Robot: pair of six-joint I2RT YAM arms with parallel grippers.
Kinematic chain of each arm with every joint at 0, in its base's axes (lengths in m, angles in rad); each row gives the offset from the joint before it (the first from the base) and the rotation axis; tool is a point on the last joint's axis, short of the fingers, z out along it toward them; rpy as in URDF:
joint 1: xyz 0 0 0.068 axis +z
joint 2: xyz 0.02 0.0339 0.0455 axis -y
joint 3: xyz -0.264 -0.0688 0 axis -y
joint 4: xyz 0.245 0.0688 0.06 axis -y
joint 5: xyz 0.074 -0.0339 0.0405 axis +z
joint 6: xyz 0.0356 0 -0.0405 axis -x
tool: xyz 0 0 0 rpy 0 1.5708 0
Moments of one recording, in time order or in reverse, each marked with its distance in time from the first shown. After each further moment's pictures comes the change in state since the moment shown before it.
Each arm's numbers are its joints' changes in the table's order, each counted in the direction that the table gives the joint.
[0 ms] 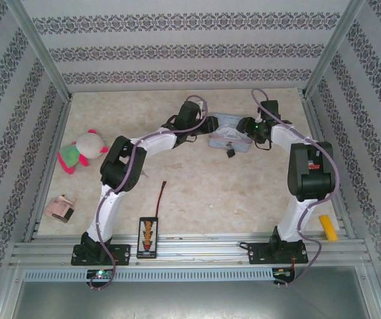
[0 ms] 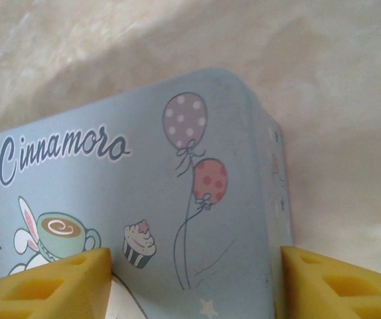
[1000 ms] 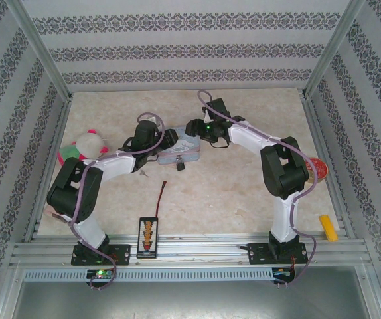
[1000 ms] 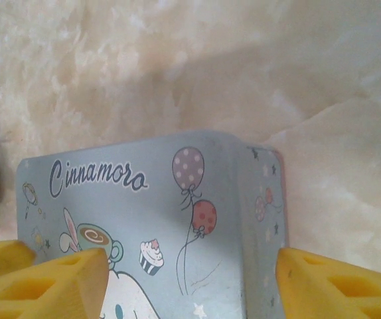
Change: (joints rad) left arm 0.159 0.562 -0.730 0.153 0.130 0.065; right arm 0.384 -0.119 0.227 -0.051 0.035 -0.070
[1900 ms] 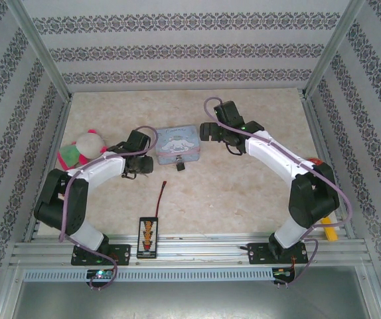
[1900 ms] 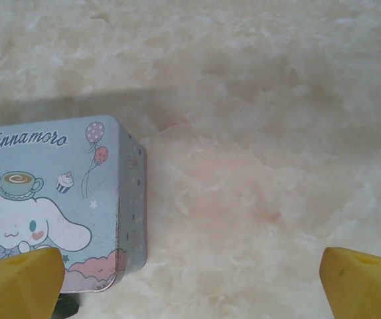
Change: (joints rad) left arm 0.056 0.115 -0.018 -0.731 0.191 -0.371; right arm 0.055 0.366 -0.174 -0.176 -0.453 0.212
